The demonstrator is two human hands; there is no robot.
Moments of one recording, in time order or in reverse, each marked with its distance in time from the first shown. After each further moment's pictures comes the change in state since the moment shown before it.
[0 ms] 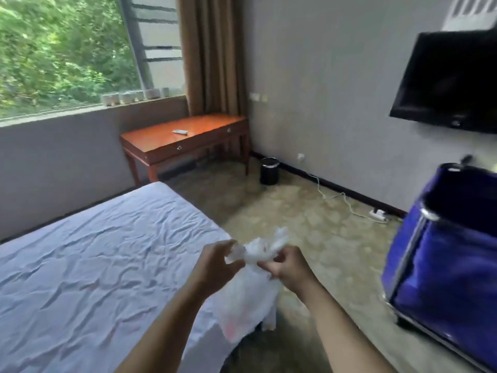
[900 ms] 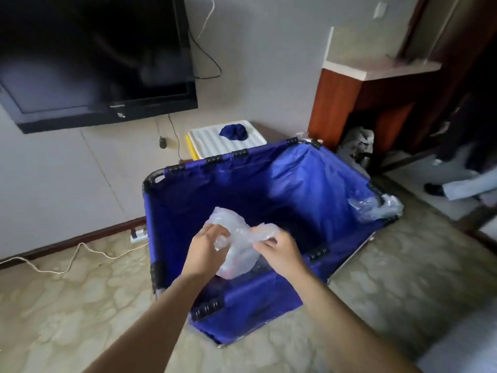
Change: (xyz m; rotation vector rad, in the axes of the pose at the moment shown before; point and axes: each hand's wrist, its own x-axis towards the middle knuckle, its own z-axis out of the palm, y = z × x) left_hand 0.460 0.455 0.667 -0.236 -0.812 0.636; right_hand 0.128 0.215 -0.713 0.069 1.232 0.397
